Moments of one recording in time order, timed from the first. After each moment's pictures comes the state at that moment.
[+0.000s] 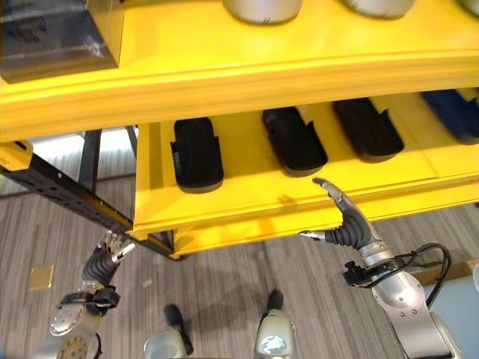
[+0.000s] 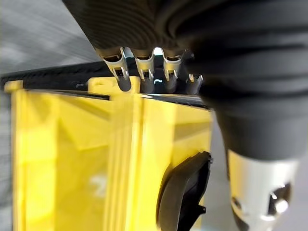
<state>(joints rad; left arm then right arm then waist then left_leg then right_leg) 0.31 0.39 -0.05 -0.02 -0.69 -0.04 0.04 0.26 -0.67 -0.08 -0.42 0.11 -0.19 0.12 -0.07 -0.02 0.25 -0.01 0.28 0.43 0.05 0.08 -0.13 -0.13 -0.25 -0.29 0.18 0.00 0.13</state>
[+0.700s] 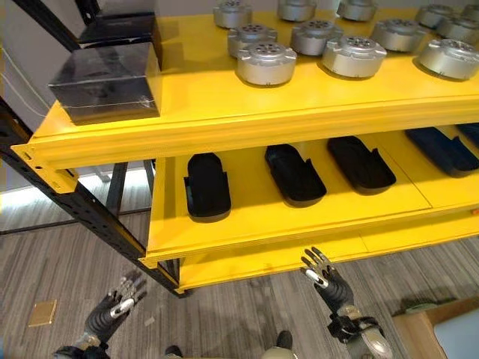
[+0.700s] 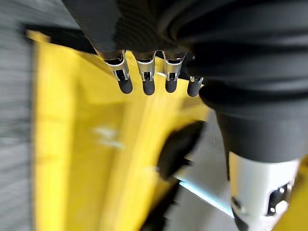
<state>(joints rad) 0.49 0.40 -0.04 0.11 -0.77 -0.20 -0.39 0.30 -0.41 0.03 0.19 0.81 -0.10 0.42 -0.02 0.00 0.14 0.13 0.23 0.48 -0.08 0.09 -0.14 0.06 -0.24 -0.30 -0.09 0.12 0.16</state>
